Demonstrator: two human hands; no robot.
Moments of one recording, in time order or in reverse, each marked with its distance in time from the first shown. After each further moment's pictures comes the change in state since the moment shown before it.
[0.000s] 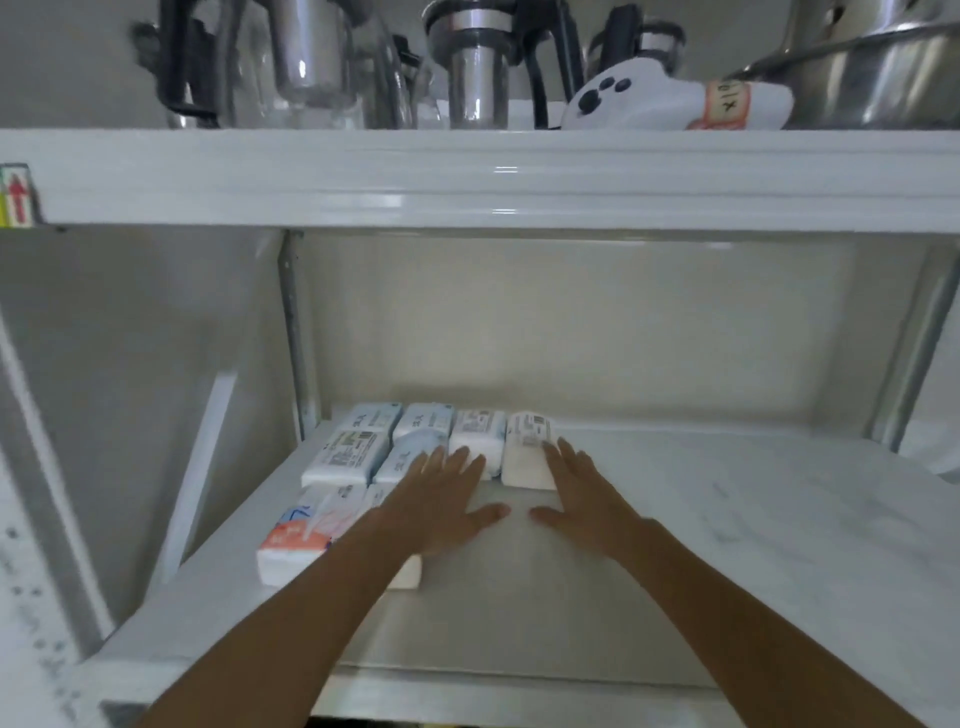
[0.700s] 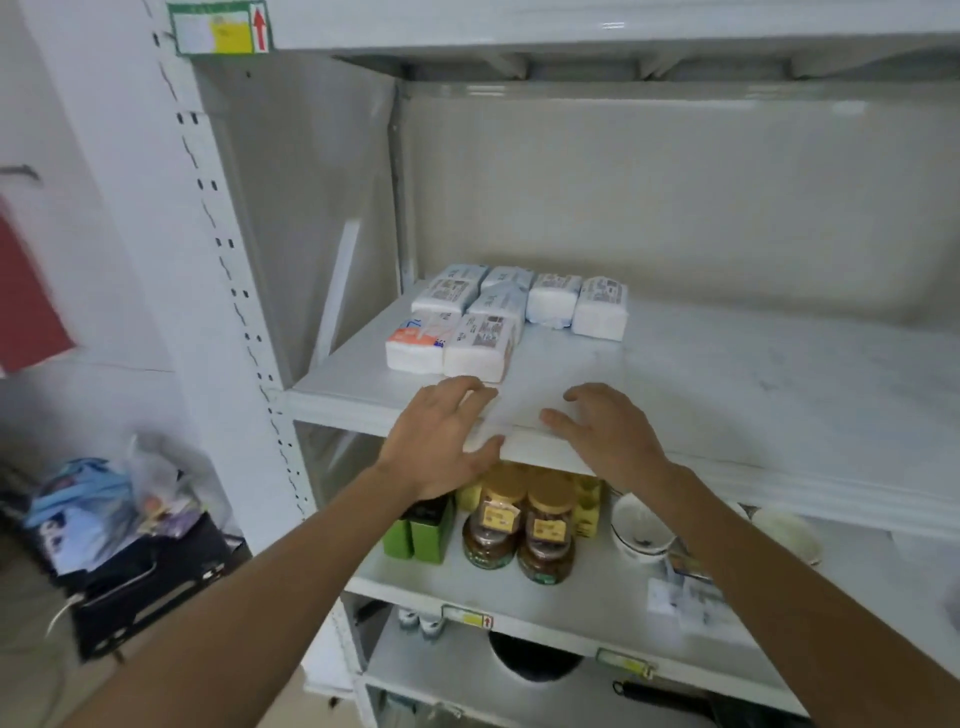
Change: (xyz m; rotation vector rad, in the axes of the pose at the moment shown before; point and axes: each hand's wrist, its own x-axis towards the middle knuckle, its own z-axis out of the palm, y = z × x) left_hand -0.210 0.003 0.062 -0.065 0.384 -0.007; right_hand -0.155 -0.079 0.045 0.261 0.137 -0.063
